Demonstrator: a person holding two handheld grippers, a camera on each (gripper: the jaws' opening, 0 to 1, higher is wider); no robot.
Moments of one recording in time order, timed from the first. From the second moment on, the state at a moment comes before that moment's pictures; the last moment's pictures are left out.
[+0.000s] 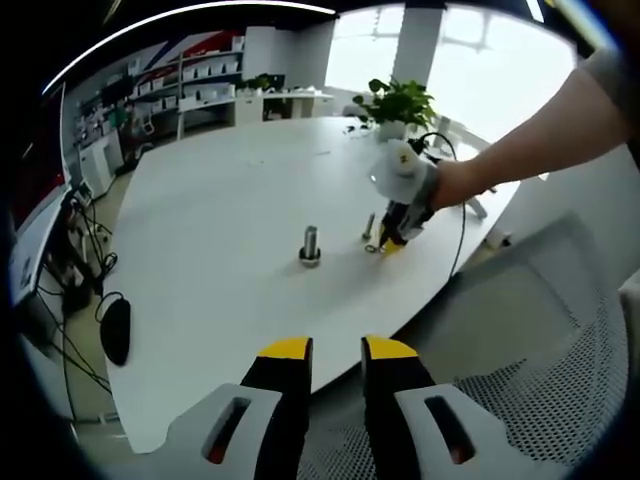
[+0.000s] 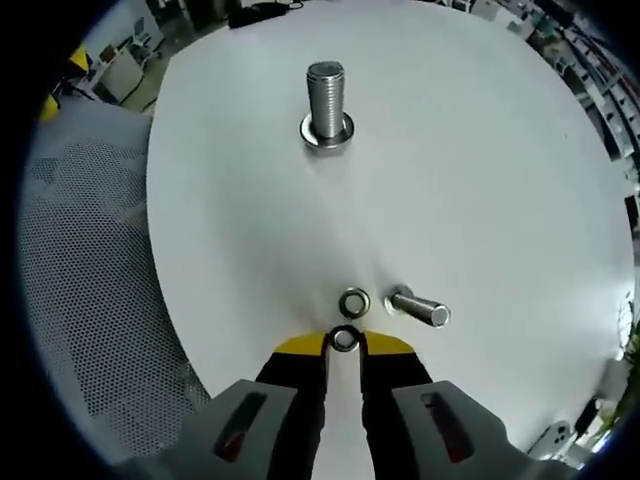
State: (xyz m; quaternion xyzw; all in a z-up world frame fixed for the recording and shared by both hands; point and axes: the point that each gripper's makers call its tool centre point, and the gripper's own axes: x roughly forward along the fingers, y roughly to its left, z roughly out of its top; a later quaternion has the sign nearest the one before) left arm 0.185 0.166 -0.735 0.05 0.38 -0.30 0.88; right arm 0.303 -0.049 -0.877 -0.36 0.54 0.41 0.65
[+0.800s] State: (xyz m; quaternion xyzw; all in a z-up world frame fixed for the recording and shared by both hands) left arm 0.184 0.164 -0.733 0.04 0.37 -0.31 0.88; right arm 0.325 -0.060 -0.833 -0.34 0.50 0.39 0.69
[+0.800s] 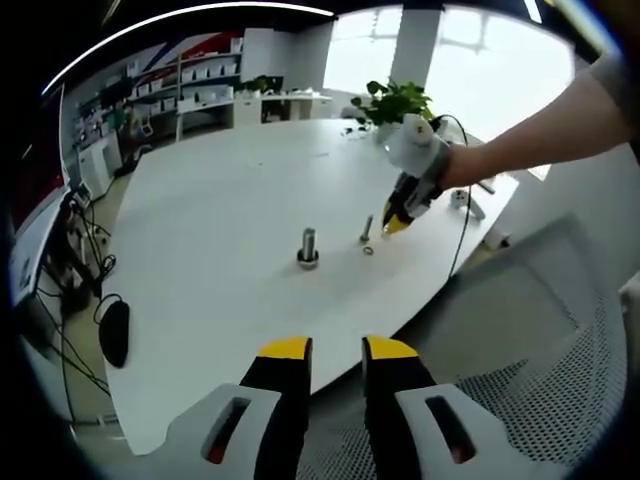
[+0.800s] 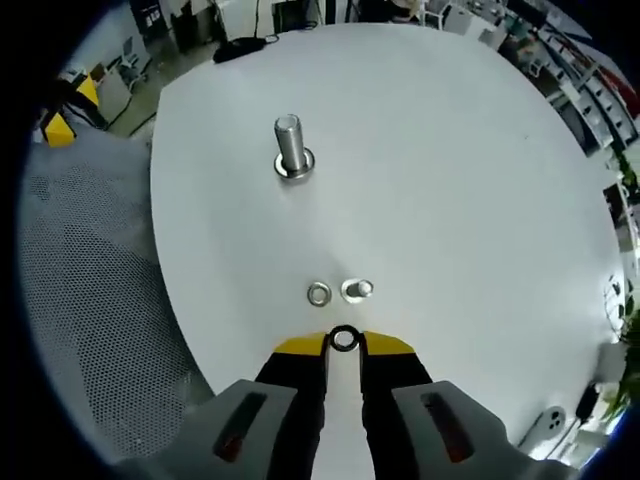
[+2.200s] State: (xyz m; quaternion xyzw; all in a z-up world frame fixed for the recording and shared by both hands) left arm 0.184 0.163 -0.731 0.04 0.37 -0.31 0.88; right arm 0.344 -0.037 -0.818 -0.37 0.47 0.42 0.69
